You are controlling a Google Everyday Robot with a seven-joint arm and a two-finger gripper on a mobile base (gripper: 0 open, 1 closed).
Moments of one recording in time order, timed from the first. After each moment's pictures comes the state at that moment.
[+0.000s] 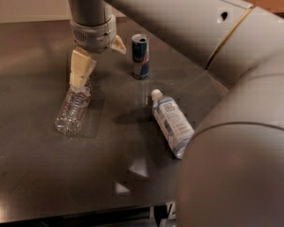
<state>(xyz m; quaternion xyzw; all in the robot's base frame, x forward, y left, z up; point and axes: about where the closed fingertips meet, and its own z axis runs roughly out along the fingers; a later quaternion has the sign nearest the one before) 0.579 0.101 0.905 -0.47 0.88 -0.01 0.07</state>
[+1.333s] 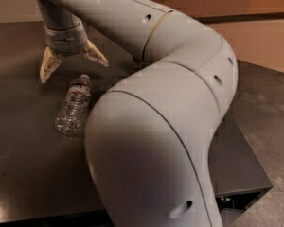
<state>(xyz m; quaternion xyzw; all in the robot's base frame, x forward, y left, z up) 0.615 0.182 0.873 -0.22 0.97 0.02 0.03</state>
